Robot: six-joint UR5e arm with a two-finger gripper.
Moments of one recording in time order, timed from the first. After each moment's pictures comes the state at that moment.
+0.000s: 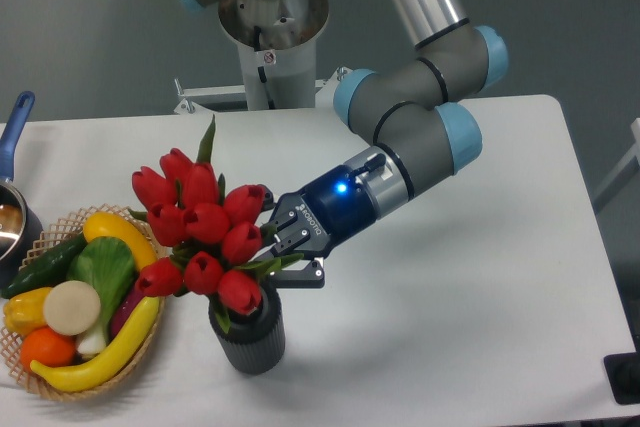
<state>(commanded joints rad) 2.56 -2.05 -1.68 -0.69 0.01 1.23</state>
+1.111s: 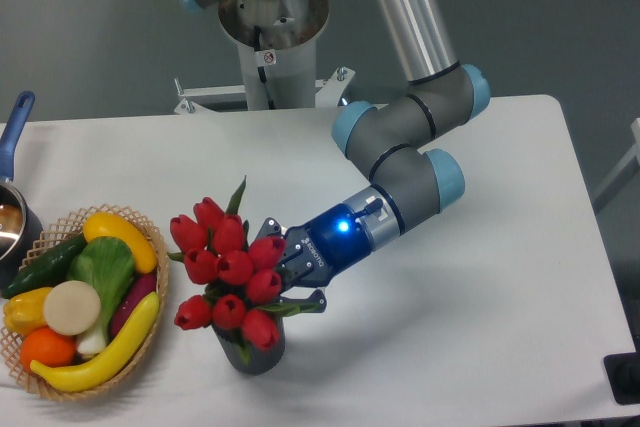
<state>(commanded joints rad) 2.56 -2.15 -1.75 -0.69 0.01 1.35</state>
